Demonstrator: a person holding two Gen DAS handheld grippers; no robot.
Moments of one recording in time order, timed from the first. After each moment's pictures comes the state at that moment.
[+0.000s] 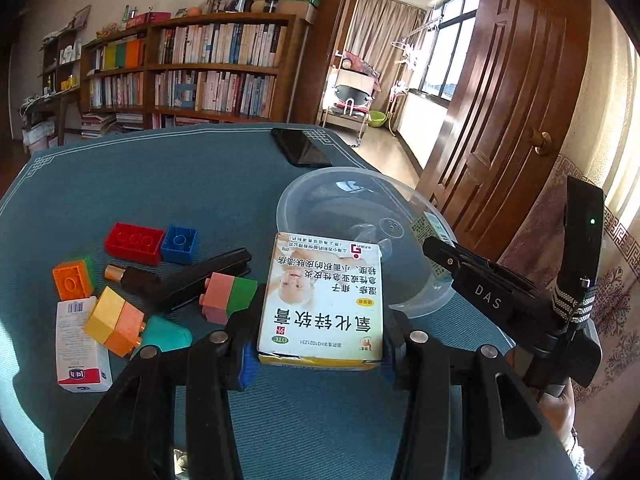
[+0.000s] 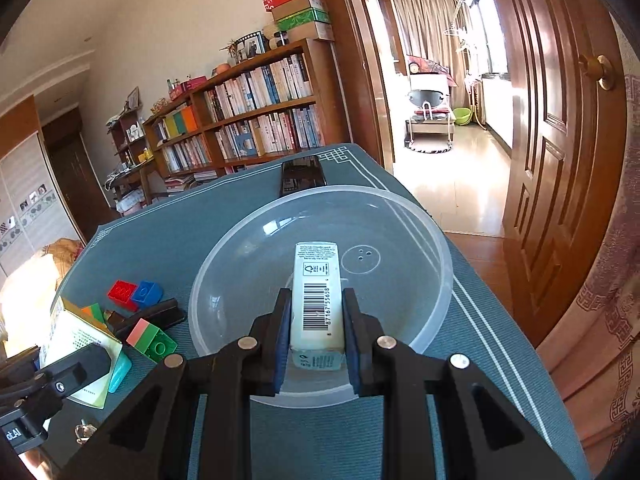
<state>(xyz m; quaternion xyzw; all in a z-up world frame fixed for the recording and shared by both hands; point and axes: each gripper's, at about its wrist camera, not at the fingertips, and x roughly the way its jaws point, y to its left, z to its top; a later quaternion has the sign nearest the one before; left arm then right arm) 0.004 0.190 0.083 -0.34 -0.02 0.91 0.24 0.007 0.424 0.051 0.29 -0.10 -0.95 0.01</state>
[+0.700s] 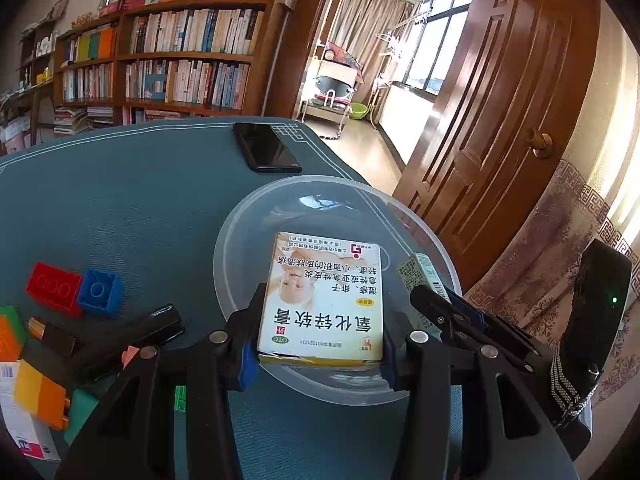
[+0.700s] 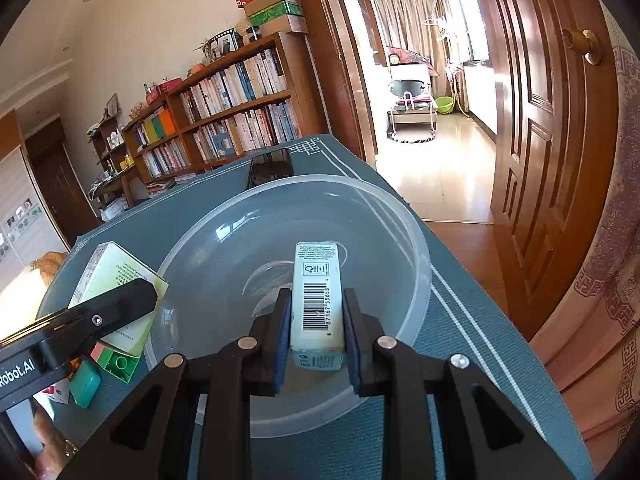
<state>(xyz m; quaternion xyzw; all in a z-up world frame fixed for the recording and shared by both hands) -0.052 0.241 0.065 -0.36 -0.04 0.89 0.28 -0.010 0.450 0.032 0.30 -0.13 -0.95 -0.01</state>
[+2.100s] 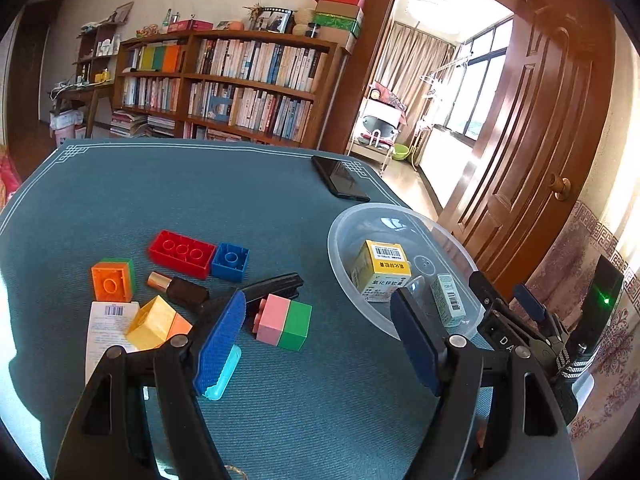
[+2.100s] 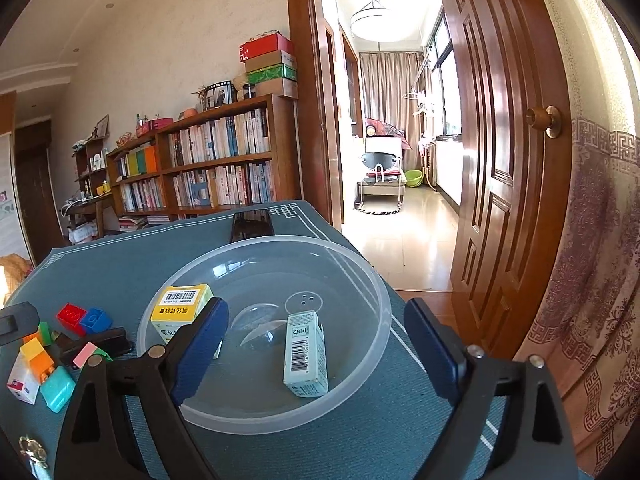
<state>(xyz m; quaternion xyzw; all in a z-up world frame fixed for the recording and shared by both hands) 0.011 0.140 0.084 -0.31 -0.08 0.93 0.19 0.027 0.417 0.055 0.18 -0.05 -0.98 -0.08</state>
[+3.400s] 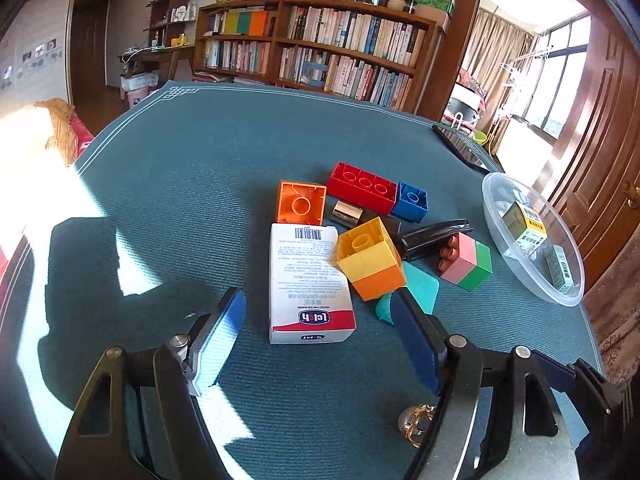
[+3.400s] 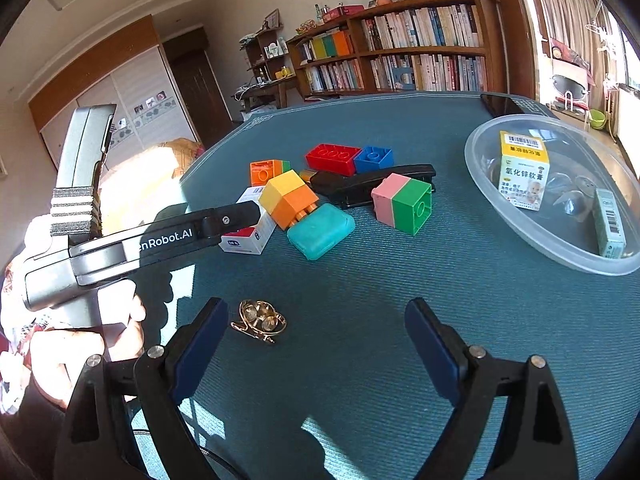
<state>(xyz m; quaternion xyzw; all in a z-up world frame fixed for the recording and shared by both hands) 0.010 0.038 0.027 -0.38 -0.08 0.92 0.05 0.075 0.257 0.017 0.36 -0.03 -0.89 0.27</state>
